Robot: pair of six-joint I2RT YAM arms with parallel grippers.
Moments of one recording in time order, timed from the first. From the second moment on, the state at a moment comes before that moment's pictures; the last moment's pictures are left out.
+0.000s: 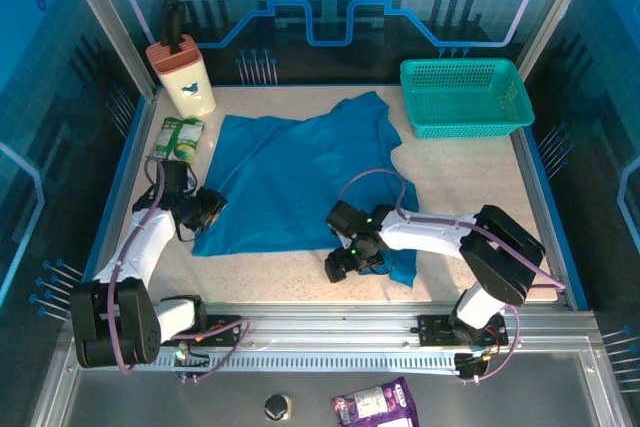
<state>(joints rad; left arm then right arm) 0.14 1.18 0.70 -0.60 0.31 -0.81 0.94 1.62 0.90 -0.68 -0.21 0.55</state>
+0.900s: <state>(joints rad) 0.06 1.52 0.81 -0.58 0.36 -0.69 0.33 1.54 0.97 -0.60 -0.31 0.48</state>
